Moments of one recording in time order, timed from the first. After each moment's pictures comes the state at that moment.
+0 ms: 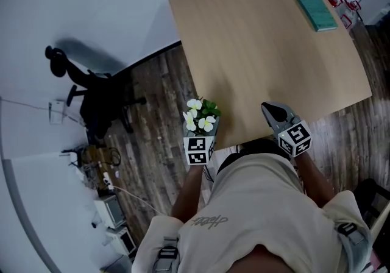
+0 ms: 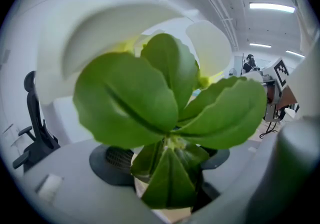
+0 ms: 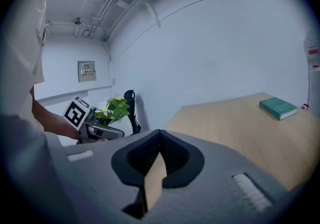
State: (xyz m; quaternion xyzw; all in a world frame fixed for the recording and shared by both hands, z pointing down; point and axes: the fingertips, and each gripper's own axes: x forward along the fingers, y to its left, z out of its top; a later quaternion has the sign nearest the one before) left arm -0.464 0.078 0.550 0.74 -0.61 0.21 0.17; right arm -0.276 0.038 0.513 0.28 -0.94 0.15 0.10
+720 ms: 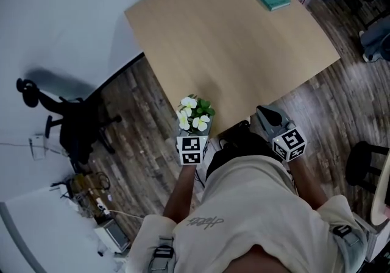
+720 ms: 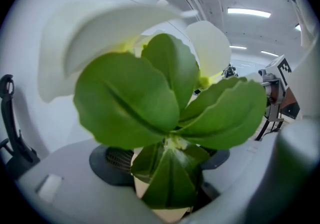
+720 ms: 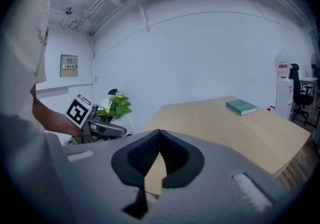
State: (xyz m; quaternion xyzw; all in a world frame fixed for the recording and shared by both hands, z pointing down) left arm -0.389 0.102 0.557 0.81 -0.52 0.22 0.14; right arm -0.195 0.121 0.511 0.40 -0.90 0.15 0.11
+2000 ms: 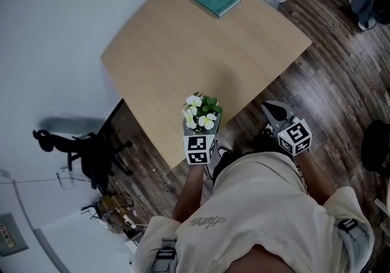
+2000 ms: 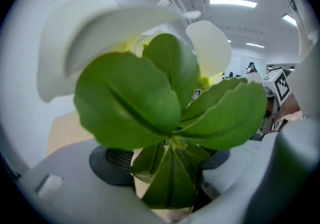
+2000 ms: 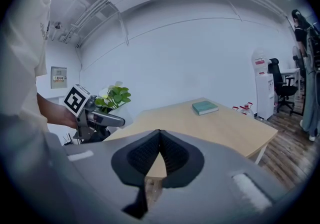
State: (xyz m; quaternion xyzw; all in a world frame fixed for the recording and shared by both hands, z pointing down) left arm -0.138 0.033 0.530 0.85 -0.45 0.25 0.11; right arm 0.040 0.079 0.535 0.45 -0.87 0.17 0.07
